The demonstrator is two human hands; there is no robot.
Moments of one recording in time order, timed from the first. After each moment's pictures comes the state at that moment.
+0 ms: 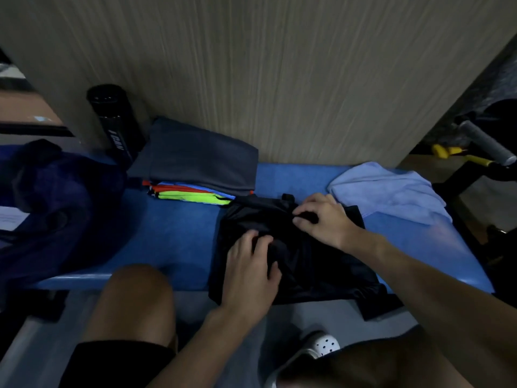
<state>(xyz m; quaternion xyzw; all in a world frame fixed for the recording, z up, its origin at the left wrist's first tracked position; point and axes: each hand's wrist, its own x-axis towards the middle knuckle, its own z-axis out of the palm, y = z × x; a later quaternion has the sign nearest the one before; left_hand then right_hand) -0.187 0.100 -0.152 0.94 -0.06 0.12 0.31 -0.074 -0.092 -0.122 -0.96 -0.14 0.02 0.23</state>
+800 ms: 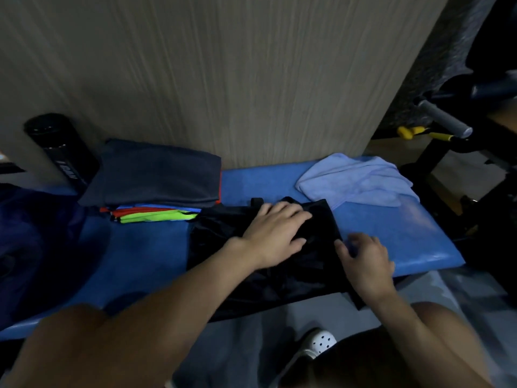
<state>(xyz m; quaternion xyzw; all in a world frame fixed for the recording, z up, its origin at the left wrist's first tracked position) -0.092 0.025 -0.109 0.92 -0.39 0.00 0.11 -0.175 -0.157 -0.136 -0.92 0.28 -0.07 0.27</state>
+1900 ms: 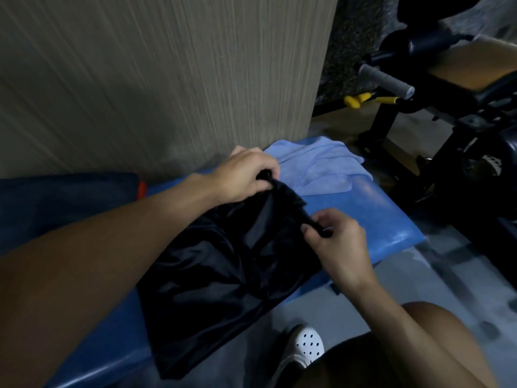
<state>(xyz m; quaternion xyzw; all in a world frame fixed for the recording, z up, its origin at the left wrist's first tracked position) 0.044 -0.072 -0.087 0.84 -0.52 0.01 0.18 -0.156 -0.205 -0.123 -0.83 0.23 -0.18 0.47</state>
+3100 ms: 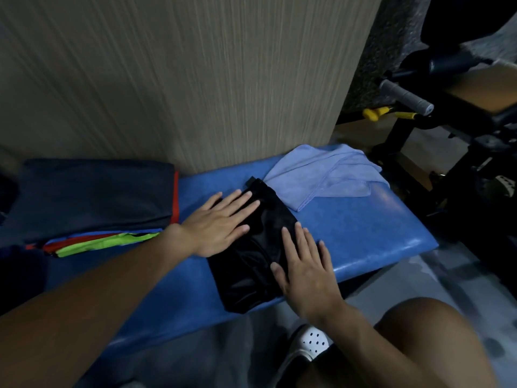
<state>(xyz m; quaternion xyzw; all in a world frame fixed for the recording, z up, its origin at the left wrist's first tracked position) -0.013 0.056 -0.144 0.90 -0.43 -0.08 -0.06 -0.174 -0.125 -0.179 -0.99 0.08 -0.06 0.11</state>
